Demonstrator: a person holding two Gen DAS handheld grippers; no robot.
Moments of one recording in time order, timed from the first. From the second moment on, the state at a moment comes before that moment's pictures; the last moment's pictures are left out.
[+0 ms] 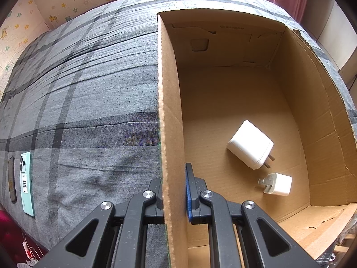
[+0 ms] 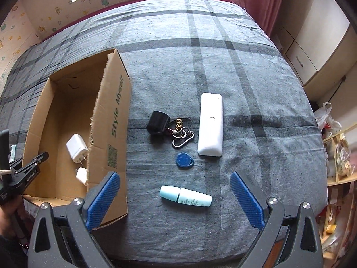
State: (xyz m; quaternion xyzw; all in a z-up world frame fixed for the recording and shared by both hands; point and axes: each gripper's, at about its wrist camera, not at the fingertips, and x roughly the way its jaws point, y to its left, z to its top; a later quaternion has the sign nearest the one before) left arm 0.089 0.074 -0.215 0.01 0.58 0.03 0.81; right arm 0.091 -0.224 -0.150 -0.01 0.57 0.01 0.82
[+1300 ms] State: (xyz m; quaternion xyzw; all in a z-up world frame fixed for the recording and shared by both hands) left arm 0.089 0.073 -0.213 0.01 0.58 0.03 0.81; right arm 0.096 -0.250 -0.272 0.06 0.66 -0.04 0.75
